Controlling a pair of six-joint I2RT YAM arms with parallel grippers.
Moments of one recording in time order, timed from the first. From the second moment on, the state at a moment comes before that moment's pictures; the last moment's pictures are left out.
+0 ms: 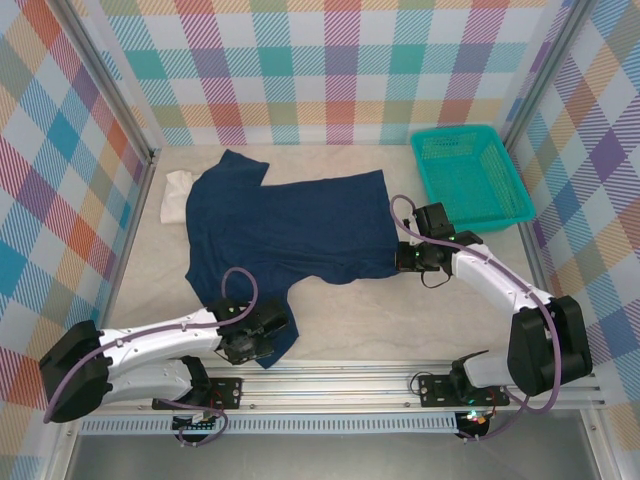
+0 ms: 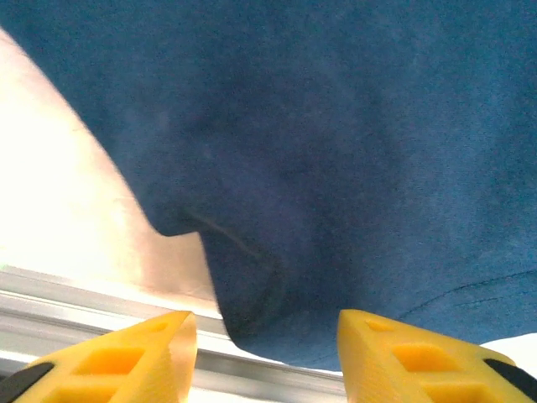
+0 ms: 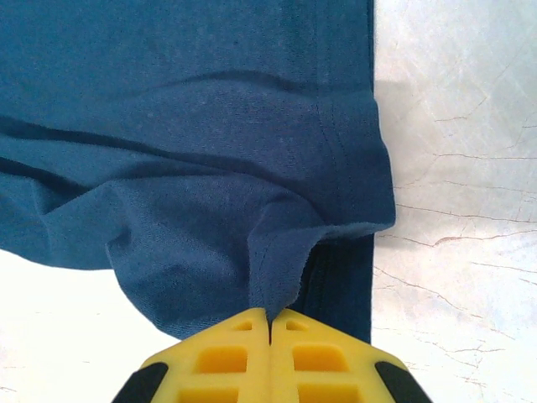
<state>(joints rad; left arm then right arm) -1.03 1.12 0.56 -0.93 -0.10 -1.31 0.33 1.35 0.87 -0.60 -0.15 0.31</state>
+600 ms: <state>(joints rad) -1.00 1.13 0.57 -0.94 -0.16 -1.21 0.33 1.34 0.87 -0.61 -0.12 0.30</state>
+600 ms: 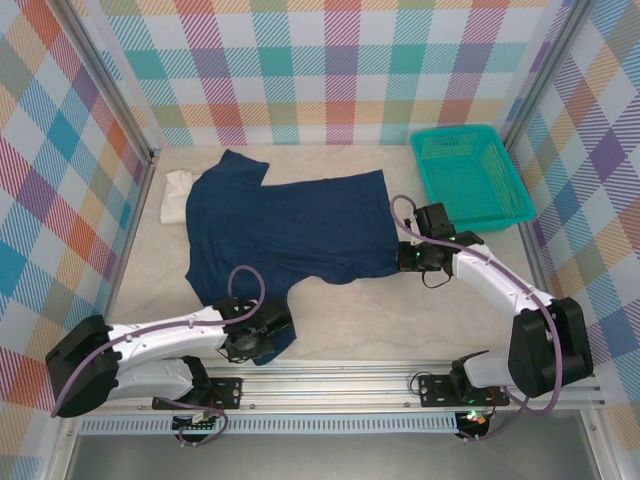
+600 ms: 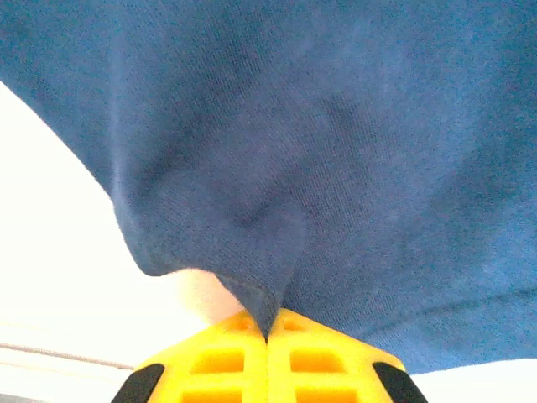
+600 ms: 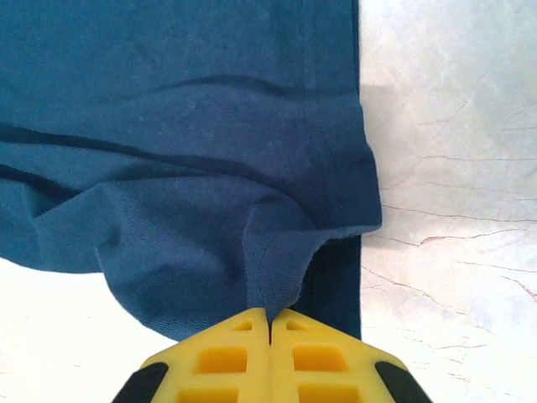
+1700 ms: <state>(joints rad) -0.41 0.95 1.94 -1.08 -0.49 -0.38 0.27 1.04 1.54 -0.79 0.01 0.15</state>
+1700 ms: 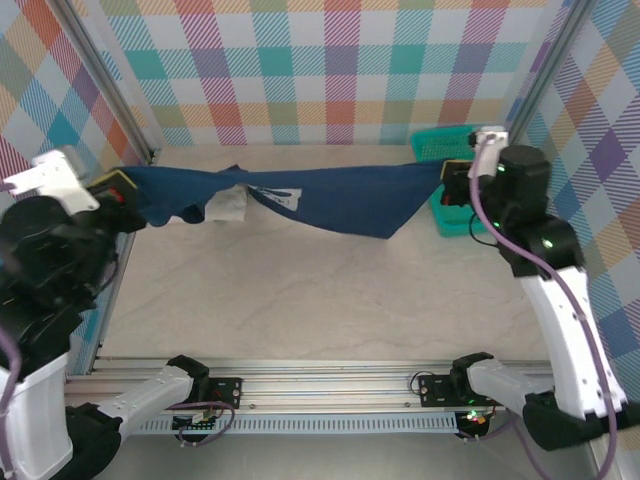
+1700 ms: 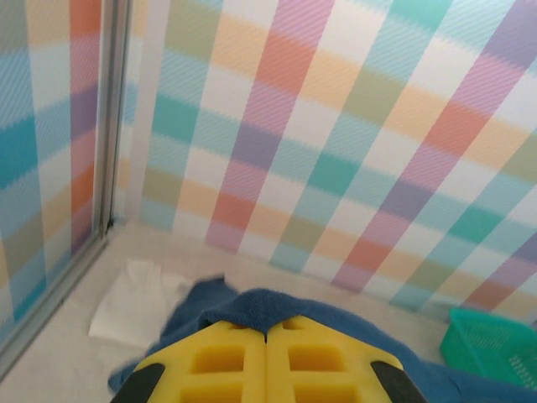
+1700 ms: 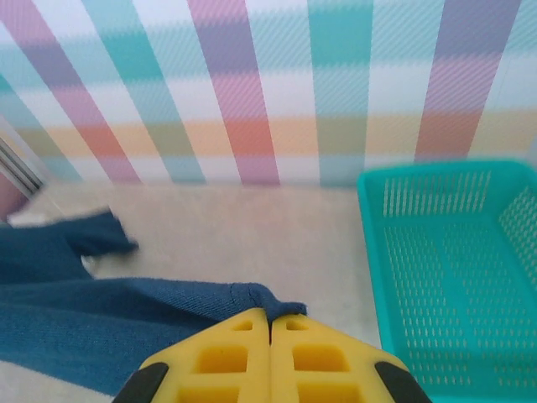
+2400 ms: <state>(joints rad) -0.35 1.47 2.40 -1.08 -0.58 -0.13 0.27 1.16 1.74 -0.79 0.08 0.07</state>
